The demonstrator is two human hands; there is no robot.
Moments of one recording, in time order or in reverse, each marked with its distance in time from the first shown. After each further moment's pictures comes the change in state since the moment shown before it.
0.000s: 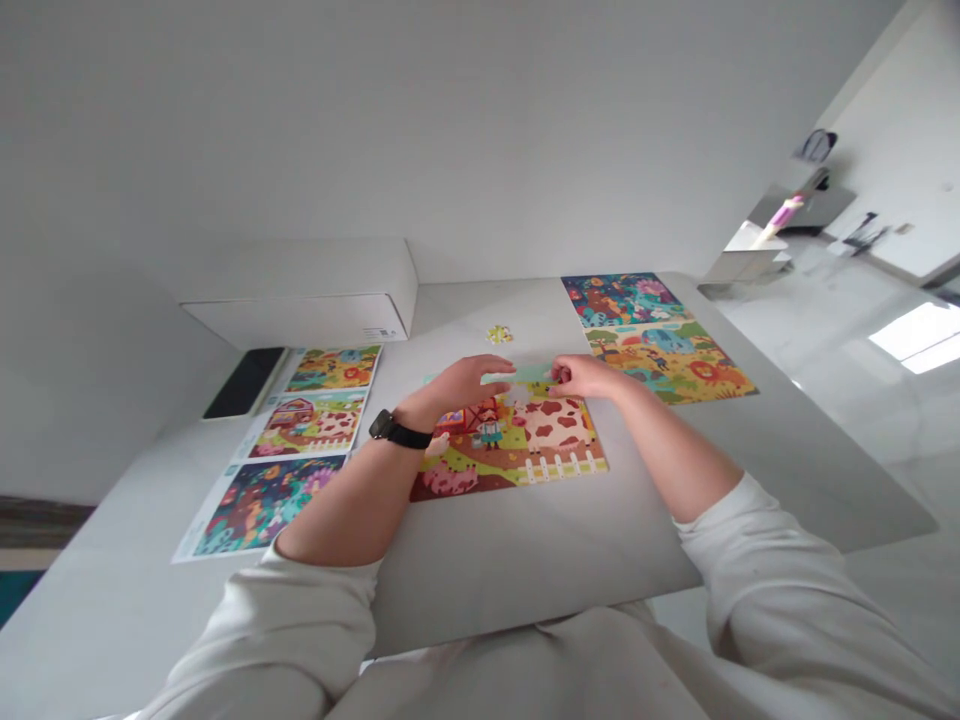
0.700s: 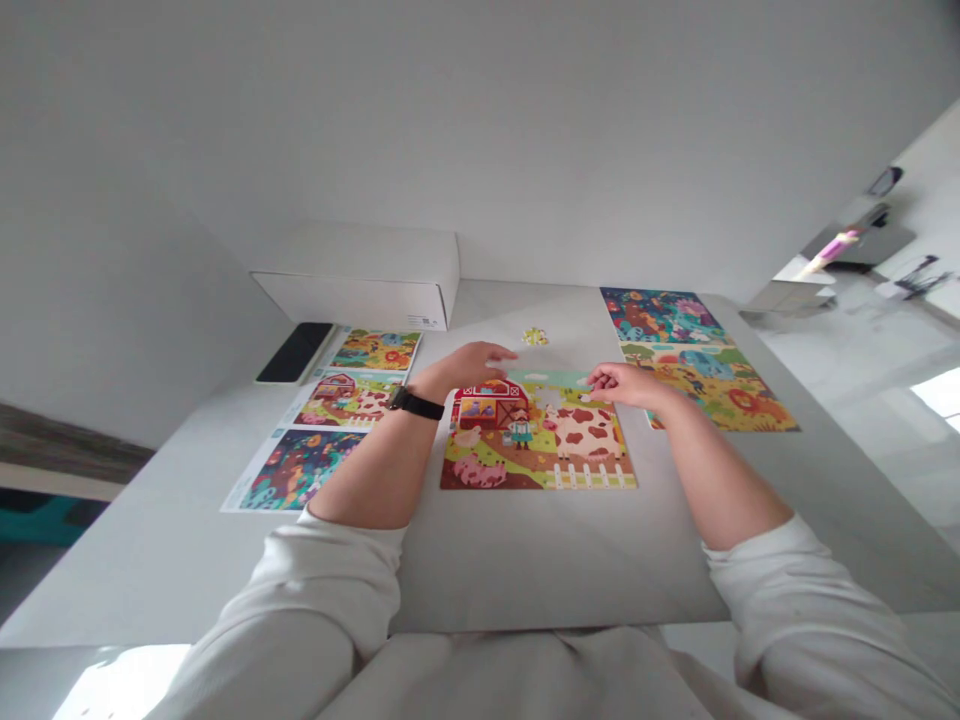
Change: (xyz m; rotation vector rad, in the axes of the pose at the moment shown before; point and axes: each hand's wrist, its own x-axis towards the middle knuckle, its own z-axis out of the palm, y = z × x) left_hand -0.016 -0.043 -0.029 -0.146 0.062 -0.238; right_hand 0.000 0.021 -0.008 0.371 -0.071 -0.012
